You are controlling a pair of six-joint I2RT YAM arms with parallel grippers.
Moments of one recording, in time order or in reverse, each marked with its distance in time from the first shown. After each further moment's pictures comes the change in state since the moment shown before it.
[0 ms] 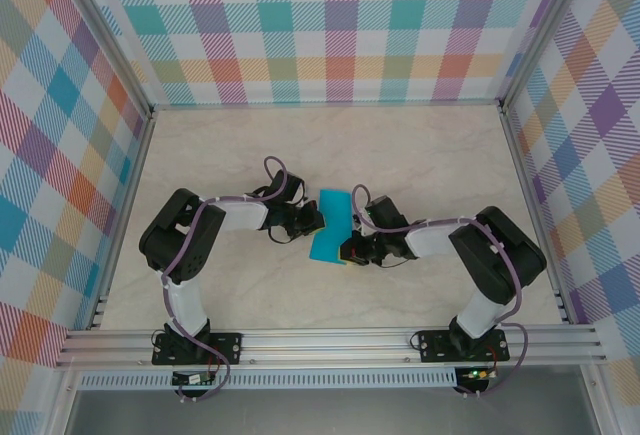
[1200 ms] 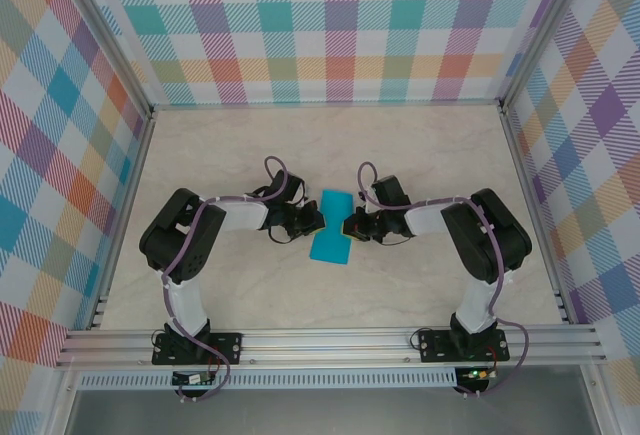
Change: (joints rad) left arm 0.000 0.002 0.000 0.001 0.004 0.006; right arm -0.136 0.142 0.157 0.015 -0.029 -0.052
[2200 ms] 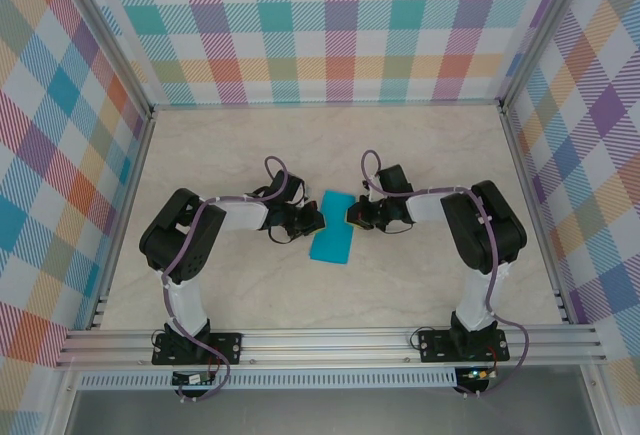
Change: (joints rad) left arm 0.000 0.000 -0.002 0.002 0.001 0.010; right arm -0.067 0.068 0.119 -0.082 -0.009 -0.072
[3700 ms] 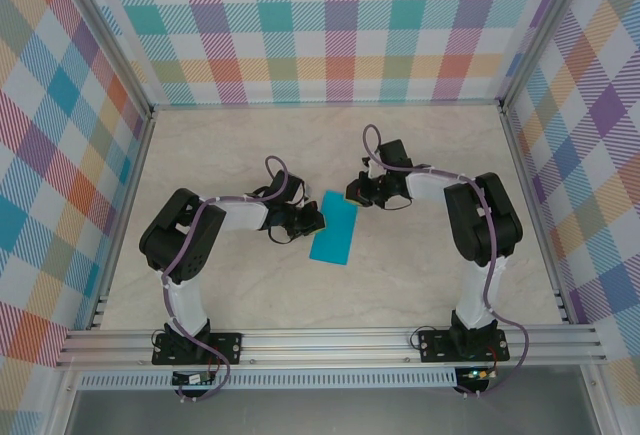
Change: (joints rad) left arm 0.000 0.000 -0.002 0.000 0.000 0.017; right arm -0.051 0.056 0.251 -0.203 -0.014 -0.040
